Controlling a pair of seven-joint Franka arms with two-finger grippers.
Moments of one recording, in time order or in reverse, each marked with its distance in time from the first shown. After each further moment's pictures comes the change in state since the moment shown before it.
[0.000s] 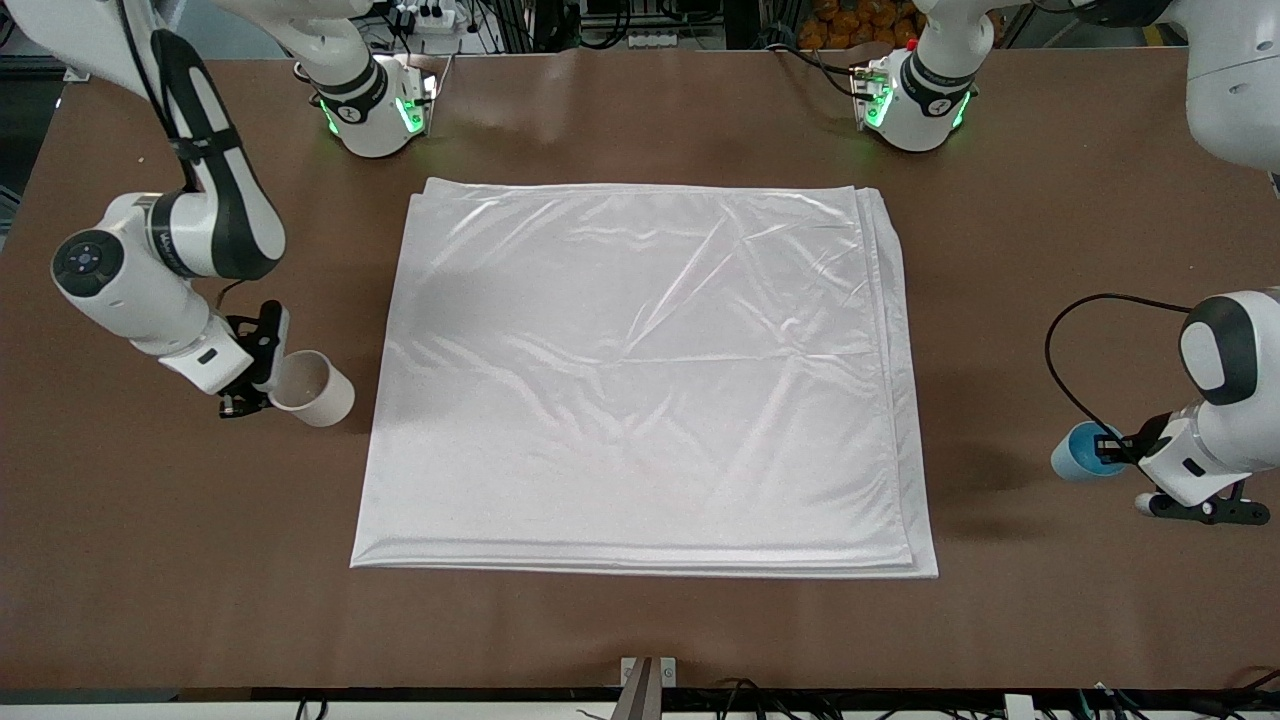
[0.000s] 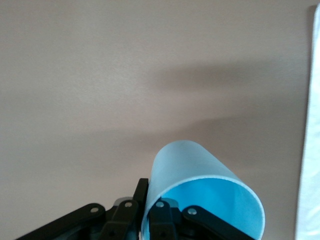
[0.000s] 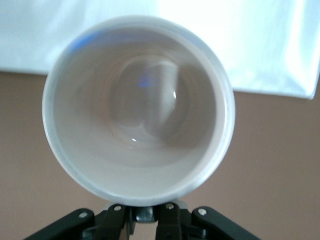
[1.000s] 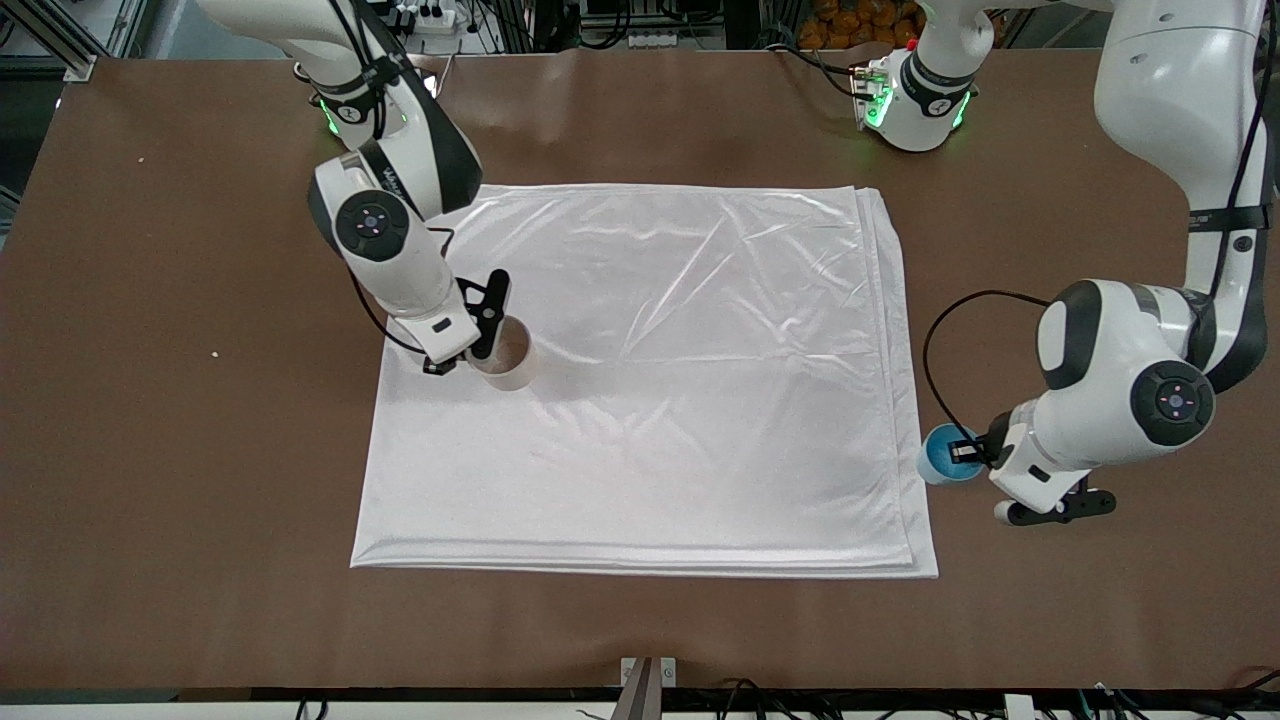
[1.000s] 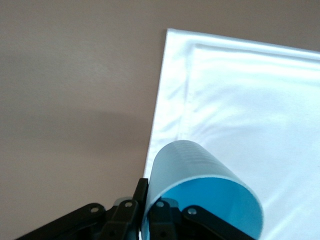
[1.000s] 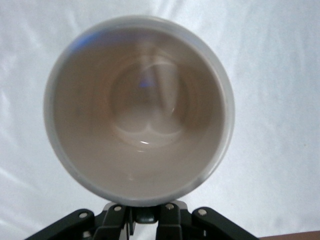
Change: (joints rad) left arm -0.196 -0.027 -0.117 0.000 -0.026 -0.044 -0.518; right arm 0.500 0.065 0.003 0.186 -0.001 -0.264 0.742
